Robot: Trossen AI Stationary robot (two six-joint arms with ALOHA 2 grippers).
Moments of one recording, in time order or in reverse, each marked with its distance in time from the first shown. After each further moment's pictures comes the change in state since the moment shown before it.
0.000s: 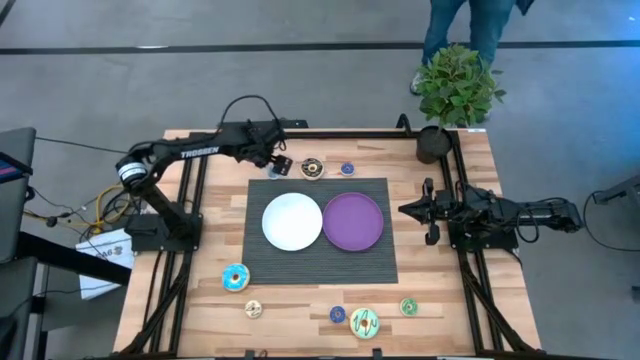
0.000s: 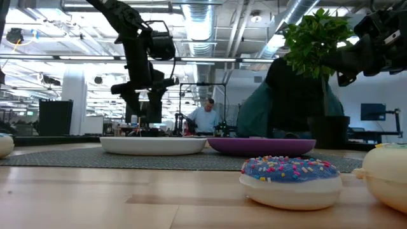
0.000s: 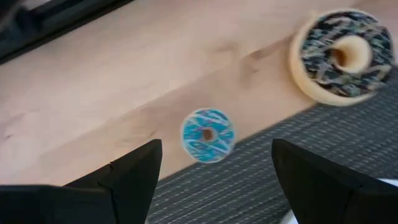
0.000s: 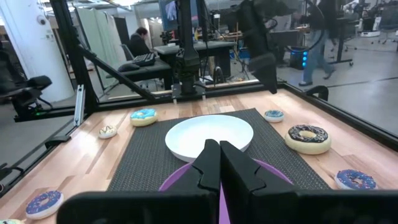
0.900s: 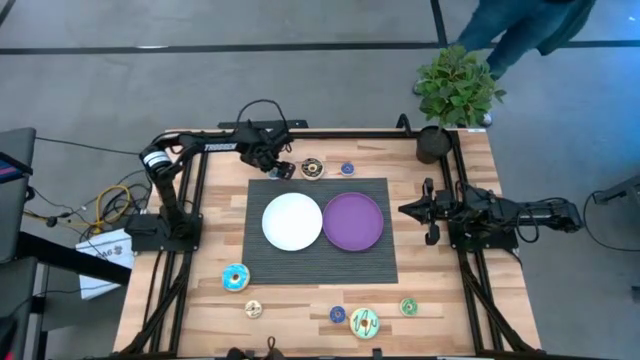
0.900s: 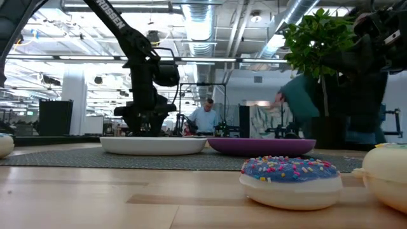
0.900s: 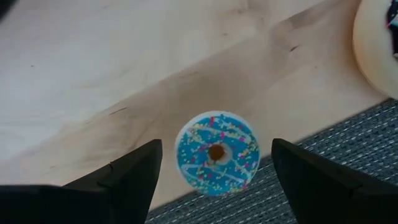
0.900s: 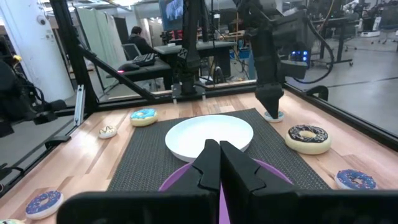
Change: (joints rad) left arm 0.053 0.201 0.000 0.075 0.092 0.050; right arm 0.000 0.000 0.000 0.000 0.000 0.000
